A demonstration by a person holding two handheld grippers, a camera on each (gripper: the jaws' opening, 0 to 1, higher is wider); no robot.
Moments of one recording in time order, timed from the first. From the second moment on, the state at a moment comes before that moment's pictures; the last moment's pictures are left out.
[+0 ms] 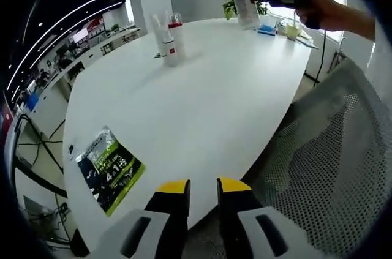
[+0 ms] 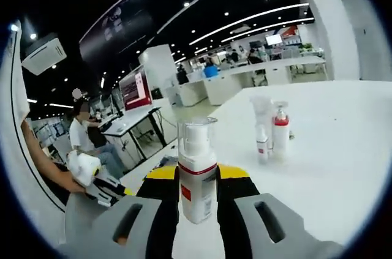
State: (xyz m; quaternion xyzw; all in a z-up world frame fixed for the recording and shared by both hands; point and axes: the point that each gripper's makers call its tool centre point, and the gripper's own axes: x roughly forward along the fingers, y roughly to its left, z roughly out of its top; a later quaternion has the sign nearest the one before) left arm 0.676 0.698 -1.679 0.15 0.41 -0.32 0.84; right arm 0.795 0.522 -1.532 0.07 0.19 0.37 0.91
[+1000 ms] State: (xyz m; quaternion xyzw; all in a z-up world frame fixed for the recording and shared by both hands) left arm 0.669 0.699 -1.688 0.20 0.40 -0.33 0.83; right arm 0.818 0.524 -1.529 0.03 0.14 0.37 0.92
